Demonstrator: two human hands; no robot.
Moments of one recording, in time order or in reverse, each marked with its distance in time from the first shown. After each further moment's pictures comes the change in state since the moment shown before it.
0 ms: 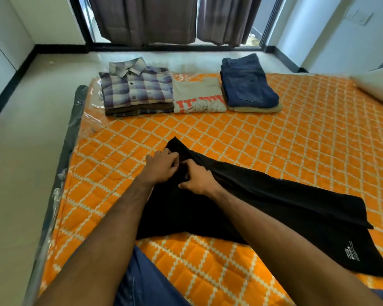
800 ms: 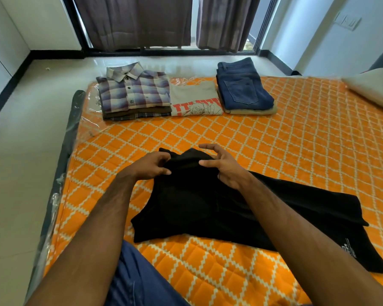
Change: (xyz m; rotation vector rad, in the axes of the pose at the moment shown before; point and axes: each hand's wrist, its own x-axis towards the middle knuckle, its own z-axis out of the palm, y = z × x) left_hand -0.006 -0.034 -0.031 -0.552 -0.216 0.165; right_hand -0.020 0.038 -0.063 1.202 -0.049 -0.016
